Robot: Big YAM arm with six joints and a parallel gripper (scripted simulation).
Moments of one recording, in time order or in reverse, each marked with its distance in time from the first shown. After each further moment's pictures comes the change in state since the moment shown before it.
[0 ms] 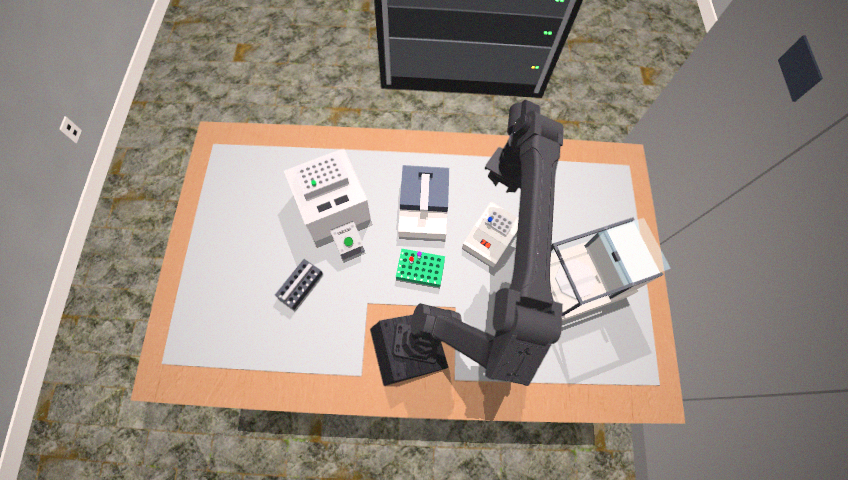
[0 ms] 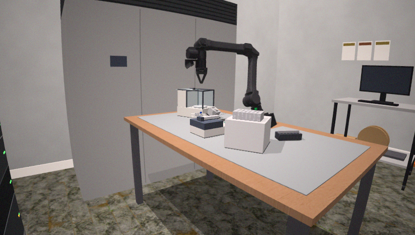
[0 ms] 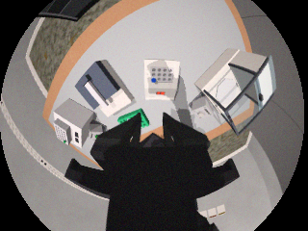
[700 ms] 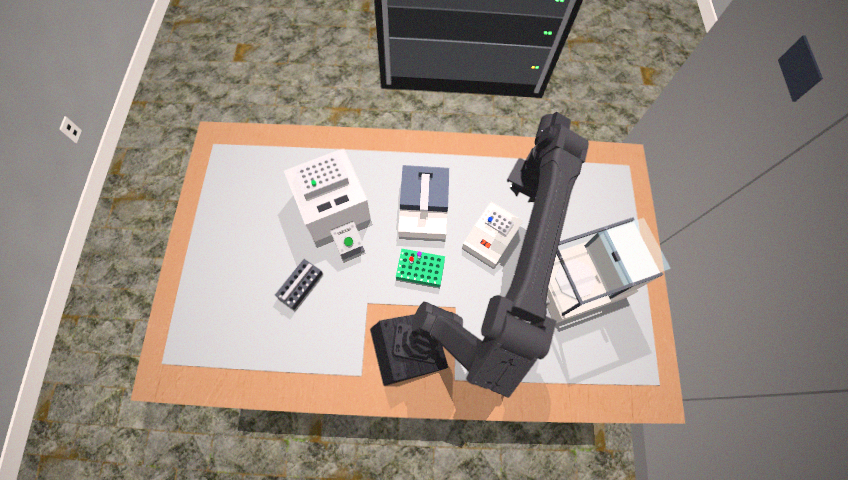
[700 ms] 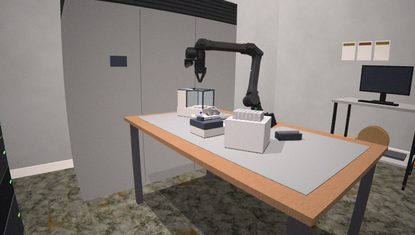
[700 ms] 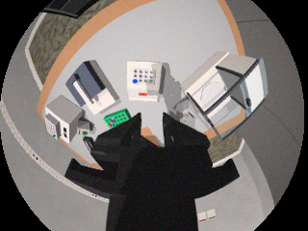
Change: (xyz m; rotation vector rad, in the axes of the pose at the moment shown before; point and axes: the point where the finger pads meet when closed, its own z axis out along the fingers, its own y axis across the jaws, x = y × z) arm -0.004 -0.057 -0.005 0.009 -0.016 -0.076
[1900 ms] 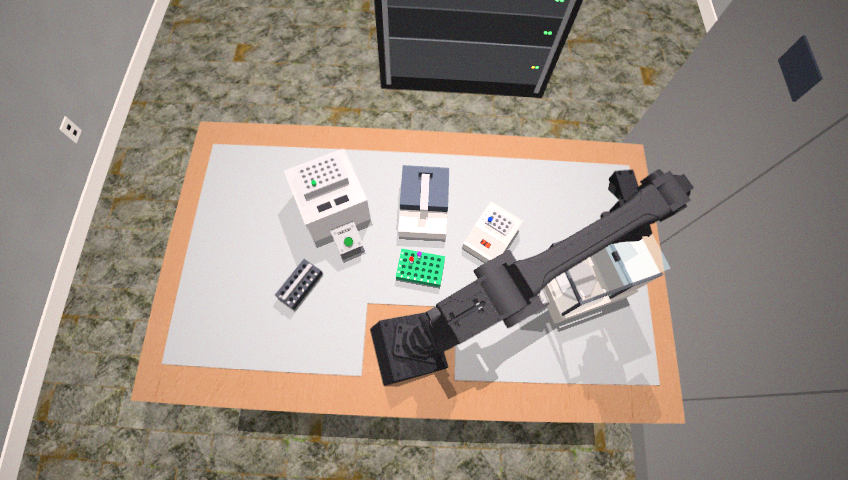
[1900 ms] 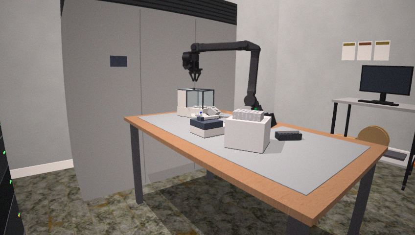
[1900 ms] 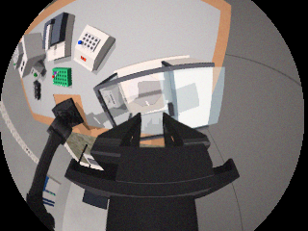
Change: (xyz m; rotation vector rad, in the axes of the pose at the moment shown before) arm -0.005 -0.228 0.003 0.001 0.020 -0.620
